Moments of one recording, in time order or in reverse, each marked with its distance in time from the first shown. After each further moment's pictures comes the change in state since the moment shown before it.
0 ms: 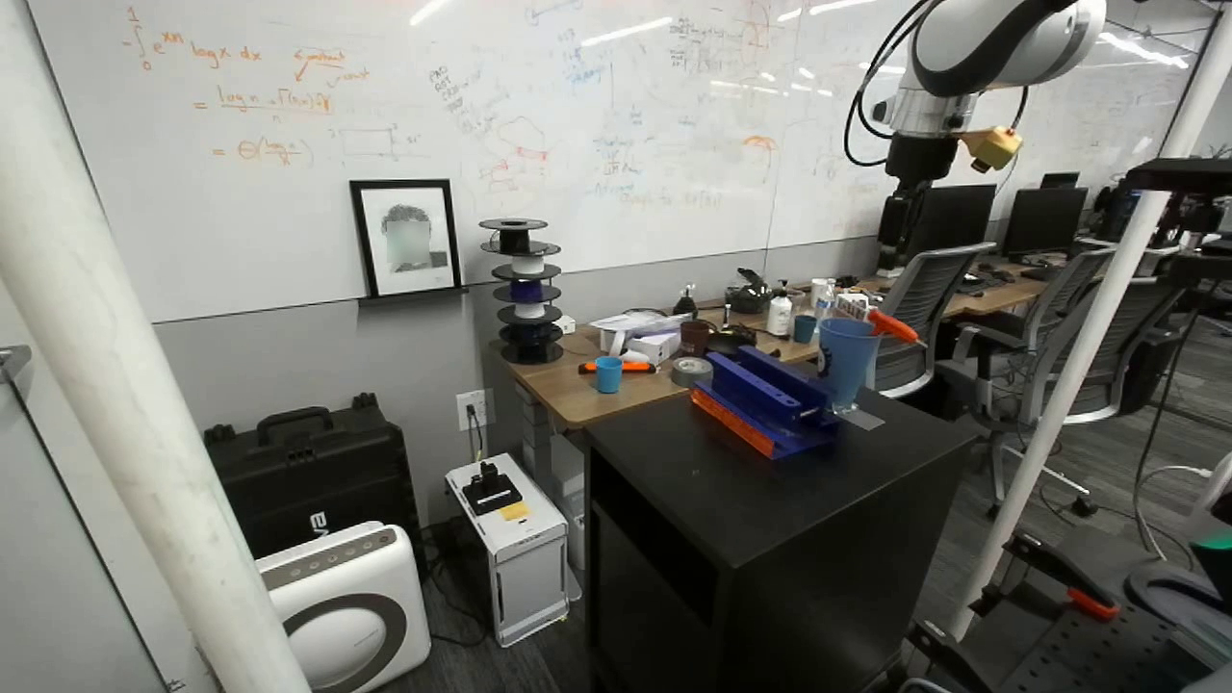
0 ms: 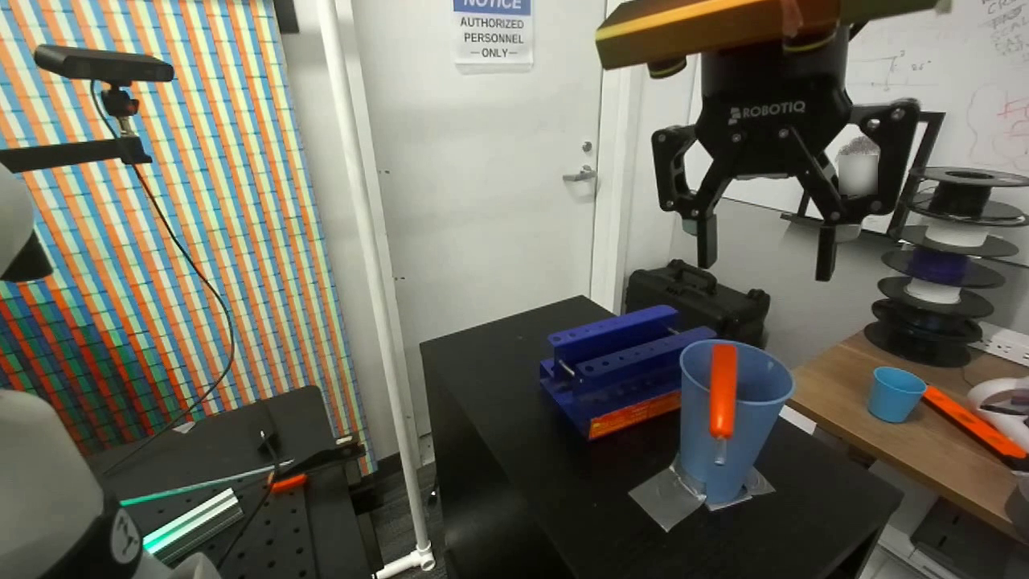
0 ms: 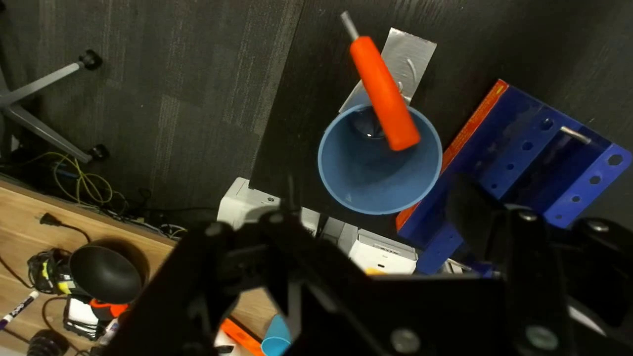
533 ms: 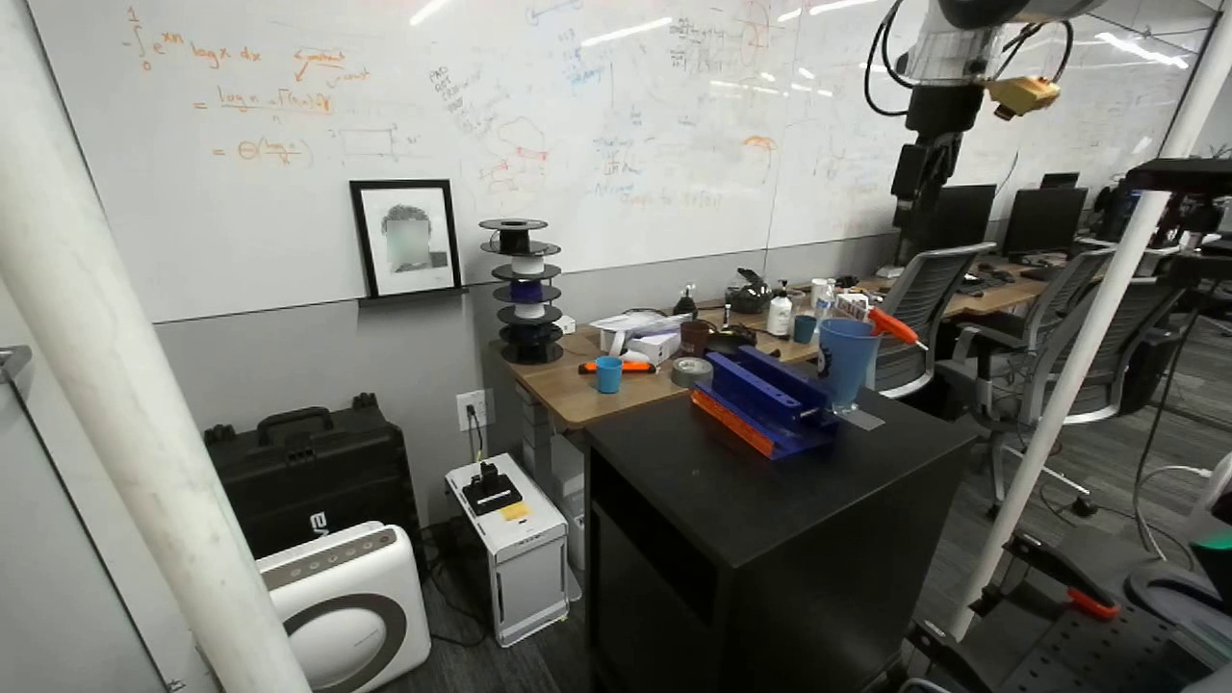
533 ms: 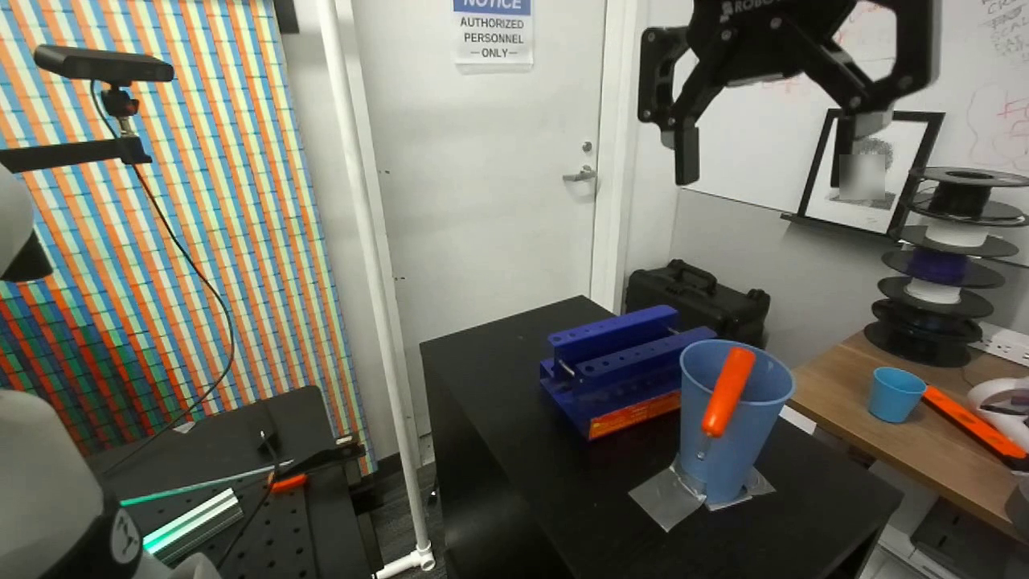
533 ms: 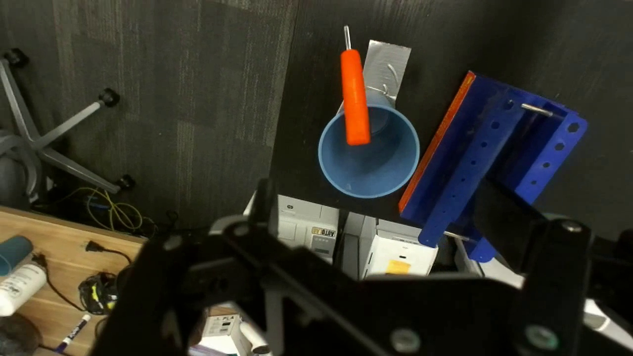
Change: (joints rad) arm 0.002 -0.093 0.011 0.062 0.001 -0.178 0.124
